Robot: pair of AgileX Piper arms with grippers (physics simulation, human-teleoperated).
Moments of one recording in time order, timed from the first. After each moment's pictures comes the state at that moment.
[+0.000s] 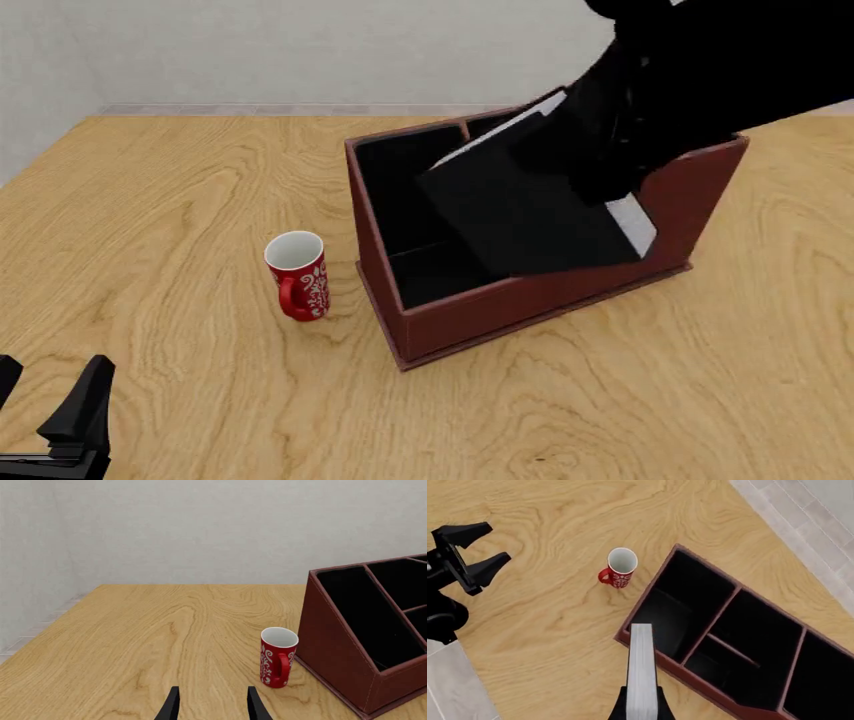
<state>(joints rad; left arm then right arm) 0.00 0.00 0.00 0.00 0.00 0.79 1.27 -1.69 1.22 -0.23</state>
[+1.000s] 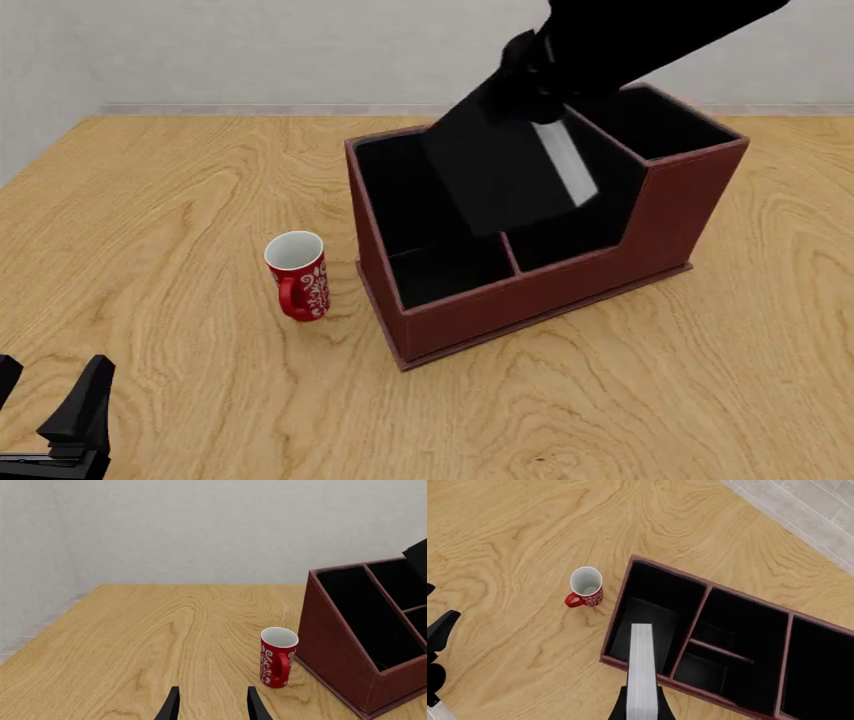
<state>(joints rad) 0.00 0.00 0.00 0.00 0.00 0.66 1.49 -1.88 1.22 -0.09</state>
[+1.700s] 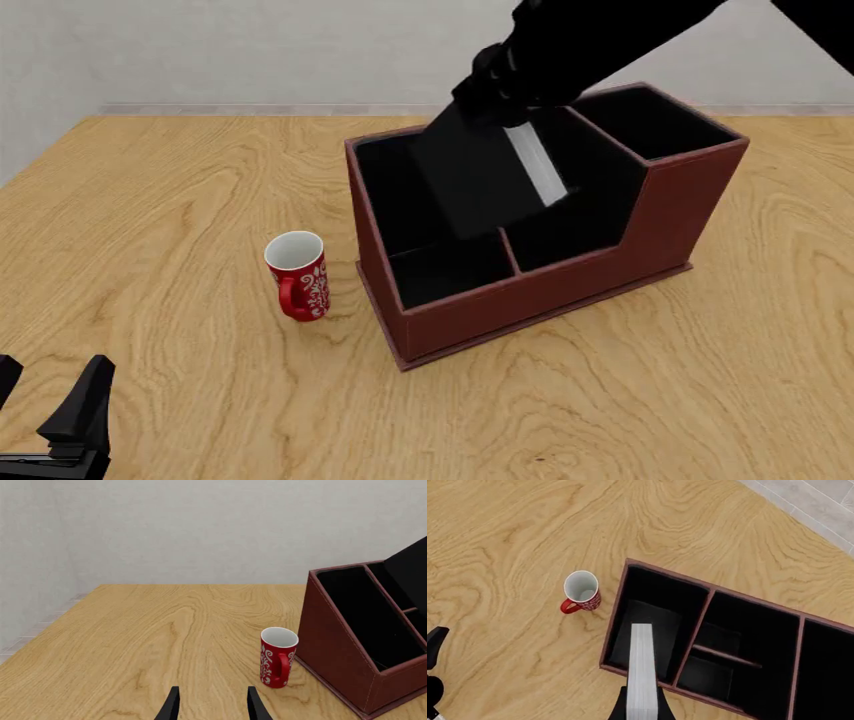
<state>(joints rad) 0.00 0.00 0.00 0.00 0.00 0.65 1.59 -1.94 1.22 -0.06</state>
